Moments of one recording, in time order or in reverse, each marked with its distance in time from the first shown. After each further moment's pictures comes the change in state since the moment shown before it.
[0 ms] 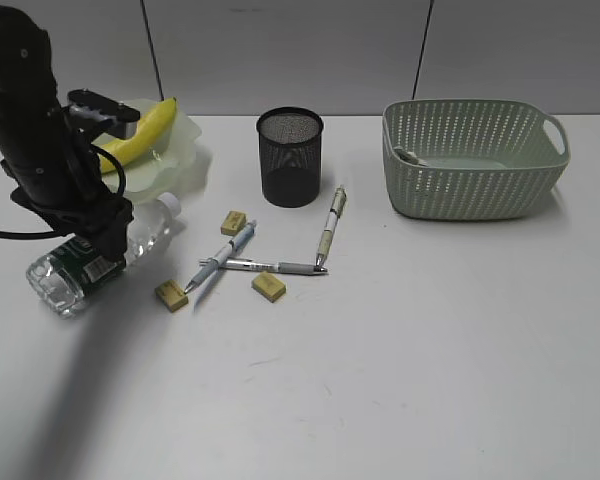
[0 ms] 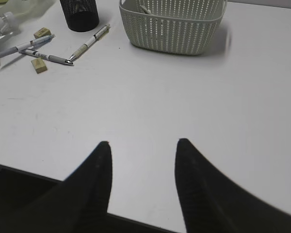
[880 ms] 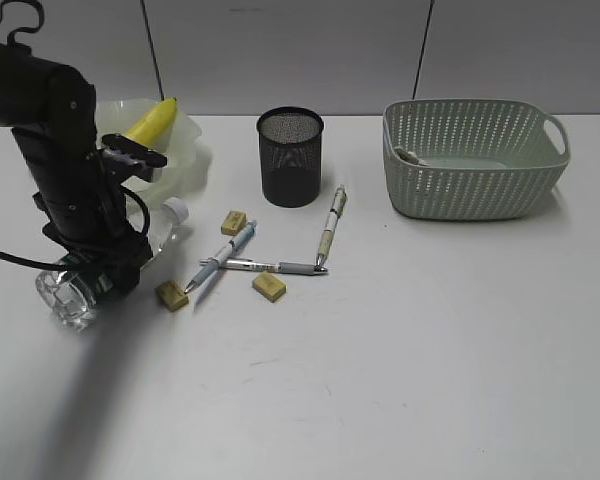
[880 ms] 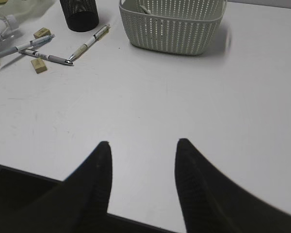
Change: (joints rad) left arm -0.030 0.135 -0.015 0.034 -0.030 0.002; right arm 0.000 0.000 0.000 0.000 0.000 0.000
